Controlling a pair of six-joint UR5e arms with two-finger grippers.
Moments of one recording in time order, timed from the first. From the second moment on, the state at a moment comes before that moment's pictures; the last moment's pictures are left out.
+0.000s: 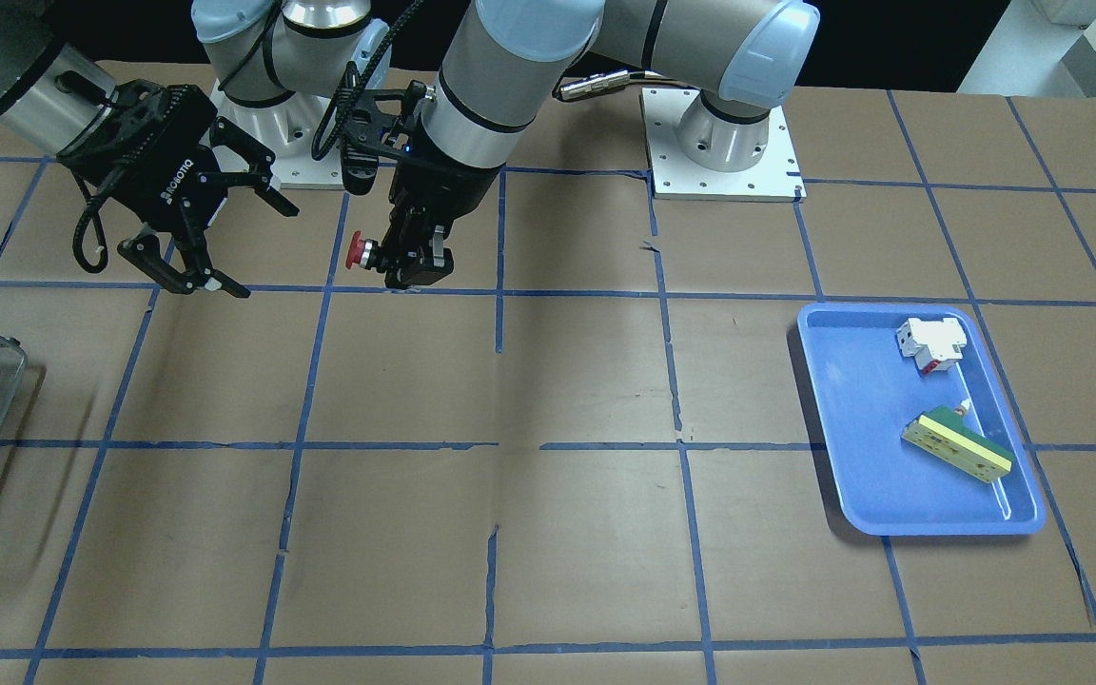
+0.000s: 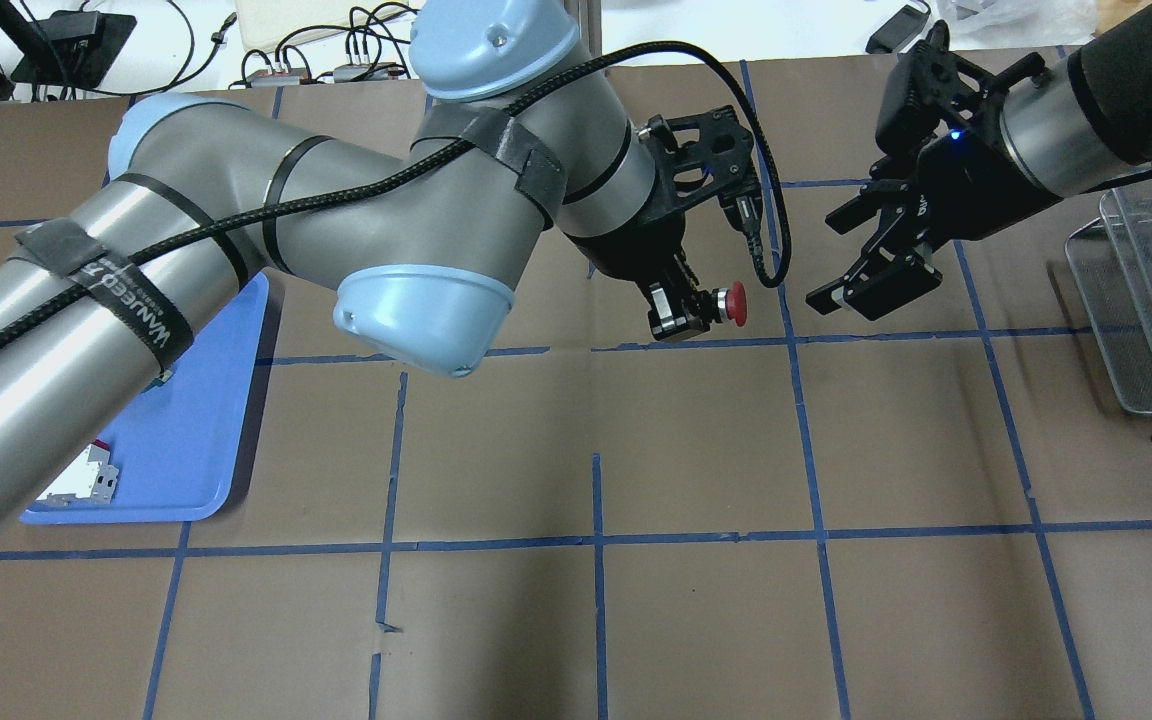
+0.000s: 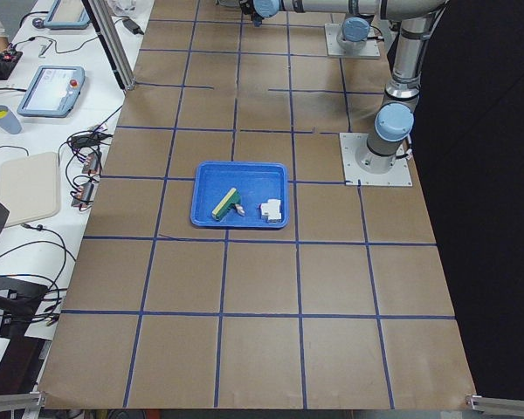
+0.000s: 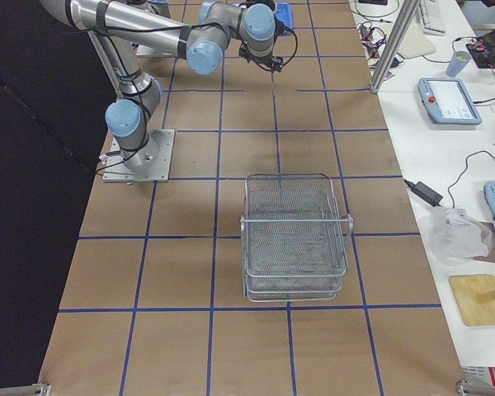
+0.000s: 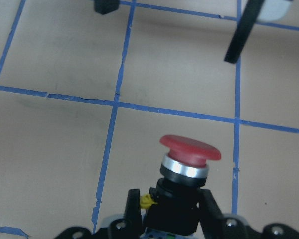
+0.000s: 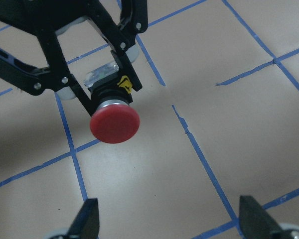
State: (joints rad) left arm -2.00 -1.78 -1.60 -1.09 1.19 0.87; right arm 1.31 -1.68 1.85 -1.64 -0.97 -1.44
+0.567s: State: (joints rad) left arm -2.00 -1.79 -1.60 -1.07 1.19 0.82; right arm 1.29 -1.68 1.89 -1.63 -0.83 -1.57
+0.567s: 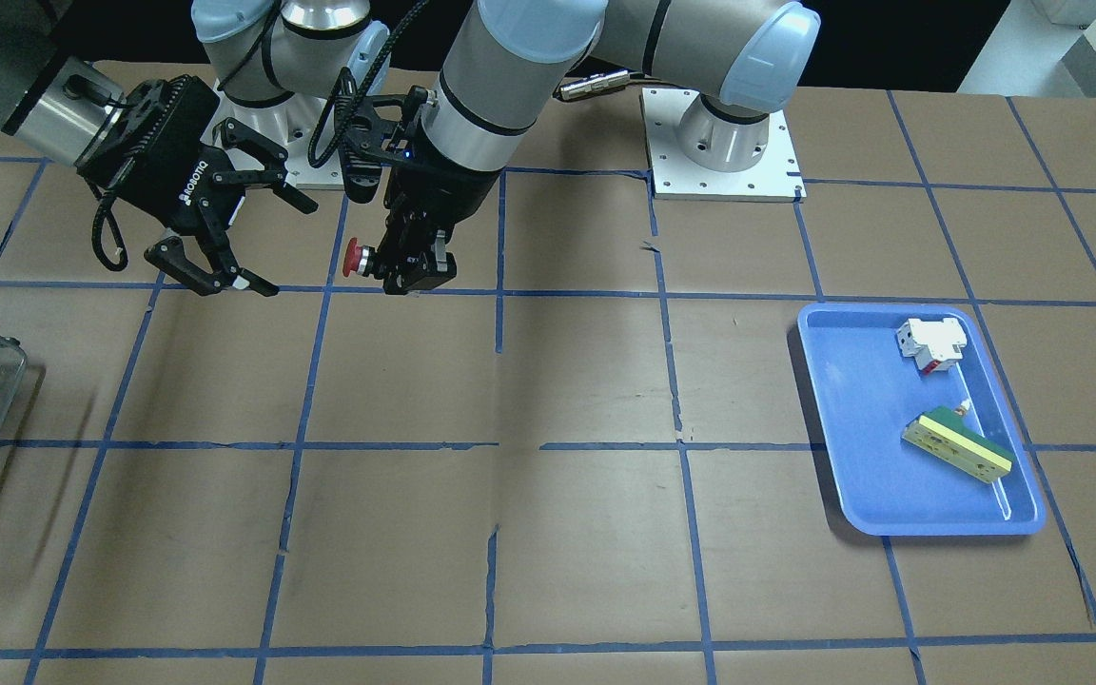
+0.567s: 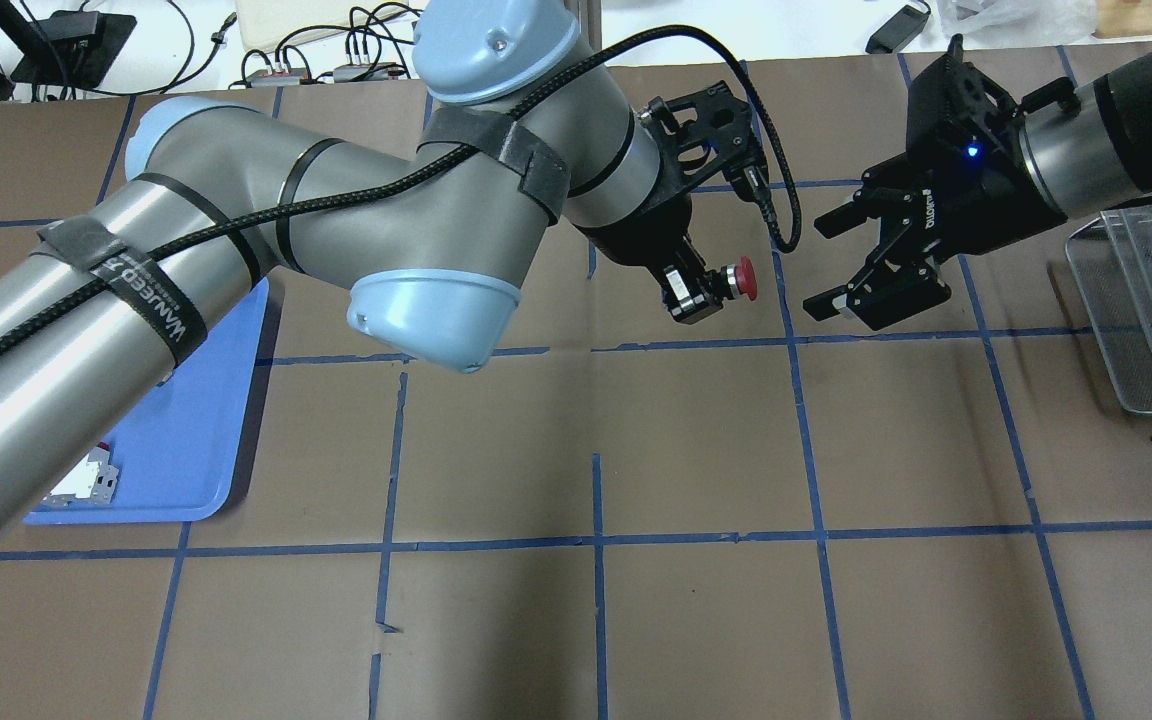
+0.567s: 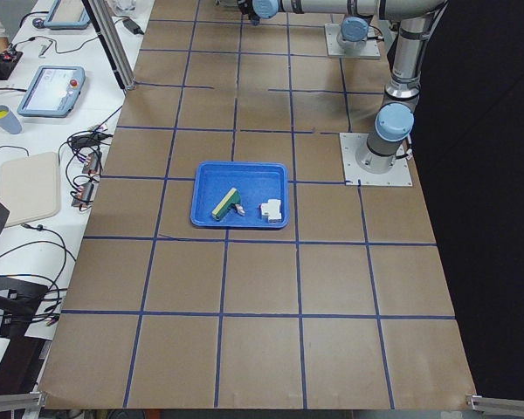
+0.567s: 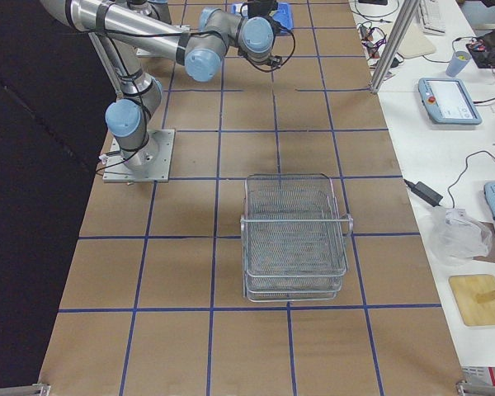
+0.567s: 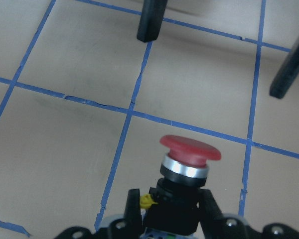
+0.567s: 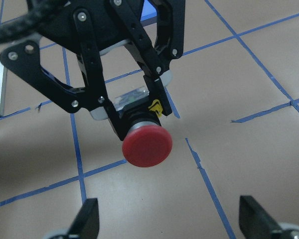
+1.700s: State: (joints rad) left arm -2.00 -1.78 -1.60 -1.03 1.19 0.79; right arm 1.31 -1.63 1.90 -1.65 -0.69 -1.59
